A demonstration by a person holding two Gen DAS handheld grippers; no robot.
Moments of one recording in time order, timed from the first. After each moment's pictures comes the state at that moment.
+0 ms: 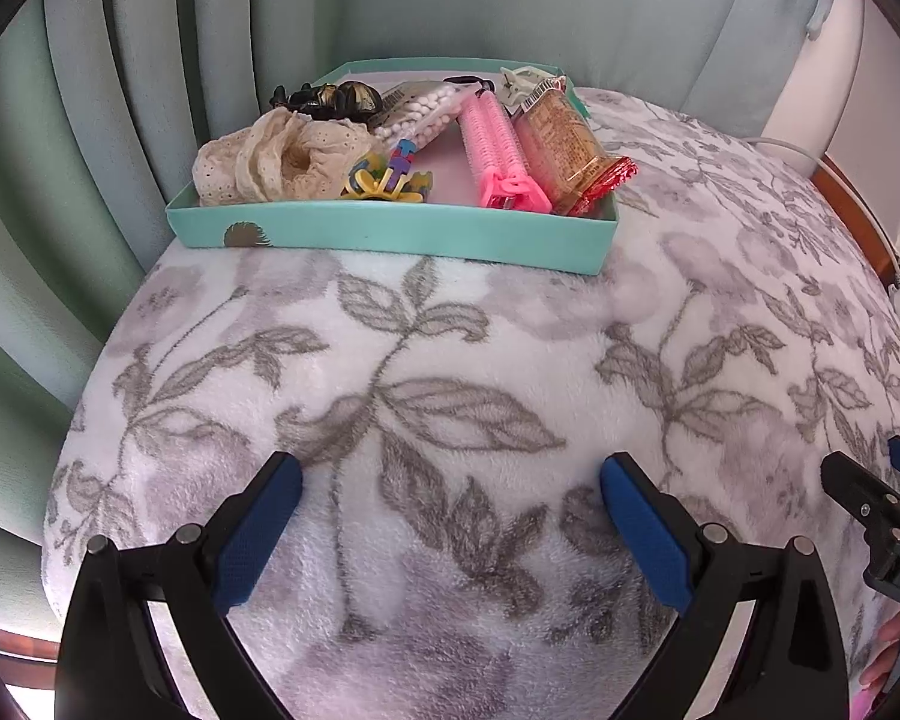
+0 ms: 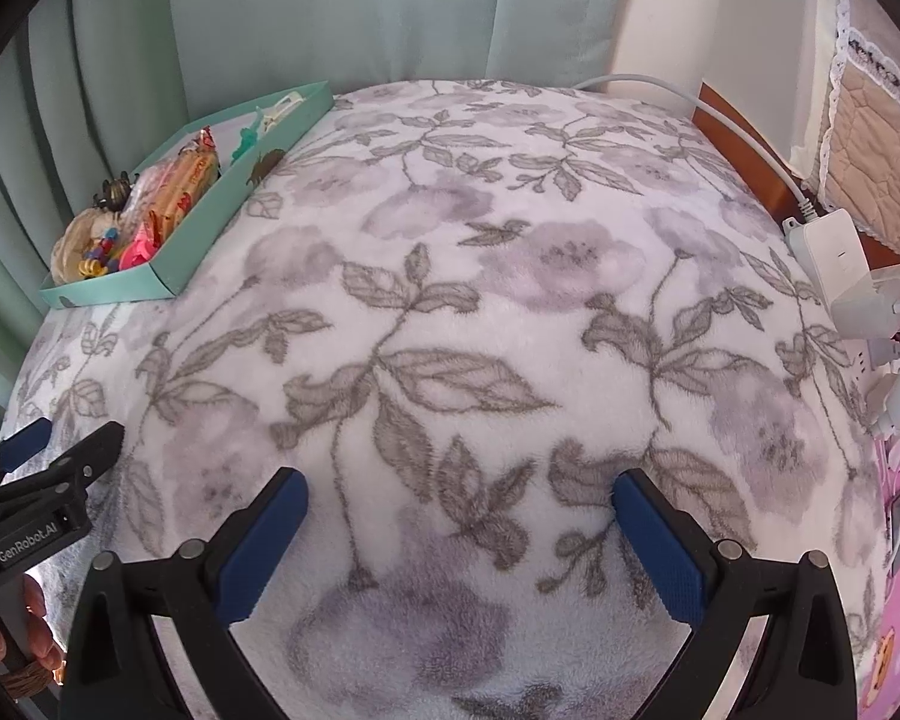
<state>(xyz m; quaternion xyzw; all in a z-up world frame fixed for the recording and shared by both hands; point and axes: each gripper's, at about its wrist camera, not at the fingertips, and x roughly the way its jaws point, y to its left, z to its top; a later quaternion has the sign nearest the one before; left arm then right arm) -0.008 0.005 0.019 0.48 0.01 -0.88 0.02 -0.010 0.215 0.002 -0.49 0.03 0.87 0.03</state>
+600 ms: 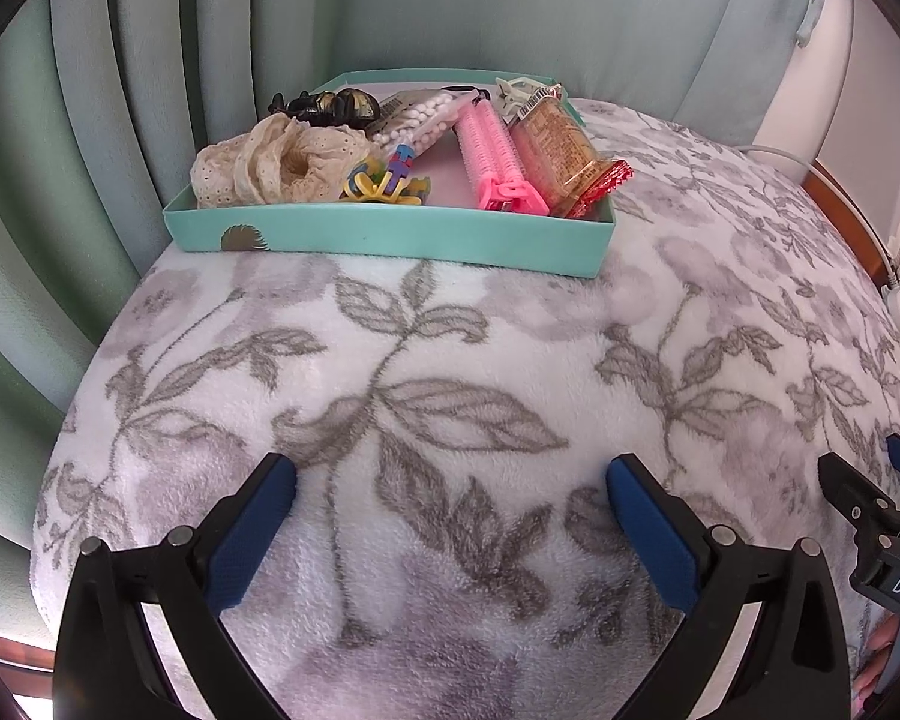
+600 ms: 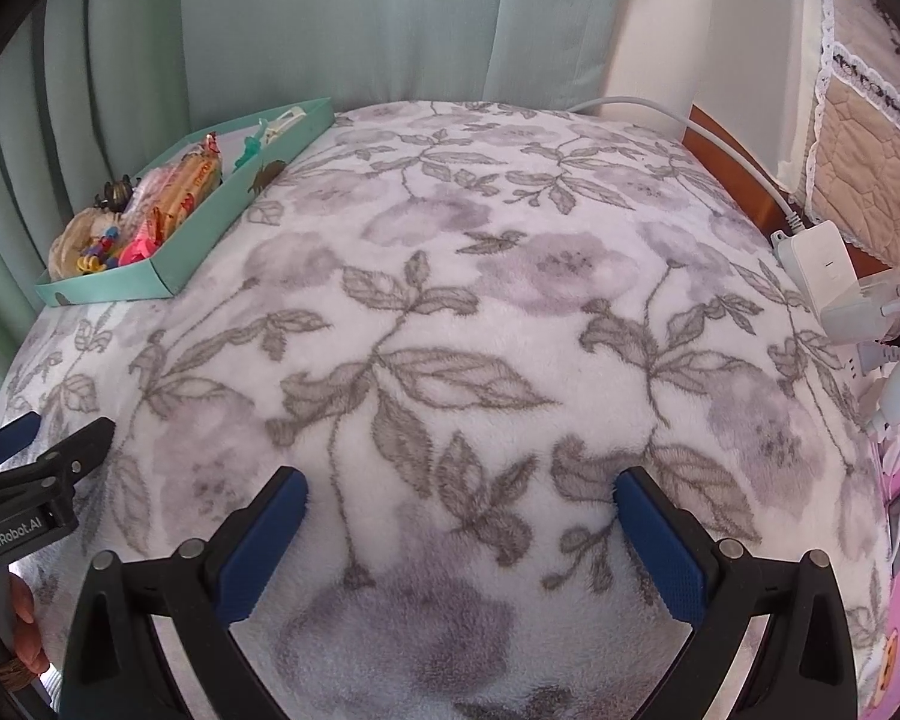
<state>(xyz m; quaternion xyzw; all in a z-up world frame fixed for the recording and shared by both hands) -0.008 0.005 0.016 0.46 0.01 -0.89 0.01 -0.001 0.211 -0.002 -0.45 0.02 0.89 0.04</state>
